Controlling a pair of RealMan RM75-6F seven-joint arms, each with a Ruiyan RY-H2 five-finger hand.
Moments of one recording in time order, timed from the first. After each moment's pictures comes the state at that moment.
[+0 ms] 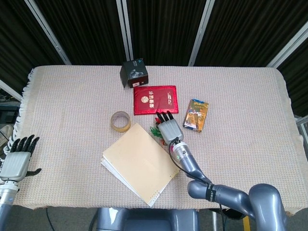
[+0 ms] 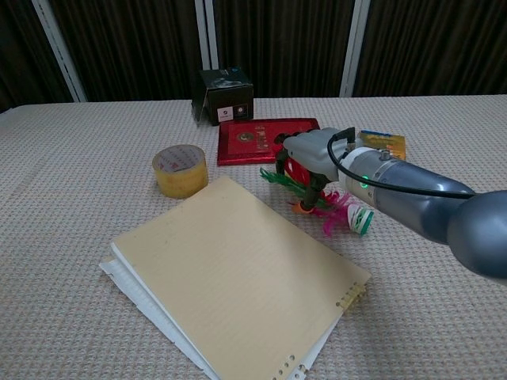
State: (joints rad) left arm -0.18 -1.32 -0.03 -1.31 1.37 1.24 0.15; right arm 0.89 -1.90 0.34 -1.12 -0.97 0.84 -0.67
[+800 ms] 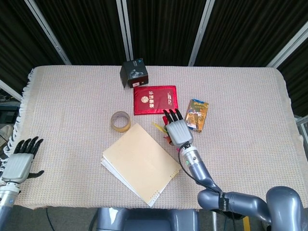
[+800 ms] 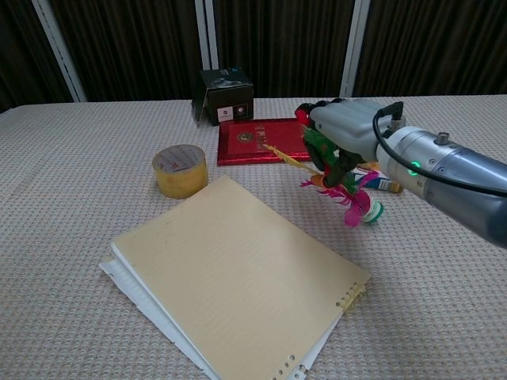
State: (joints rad) left arm -0.18 -1.30 0.00 -1.33 1.41 1.24 0.11; right arm 0.79 -1.74 0.27 -1.41 -1.02 1.07 -0.70
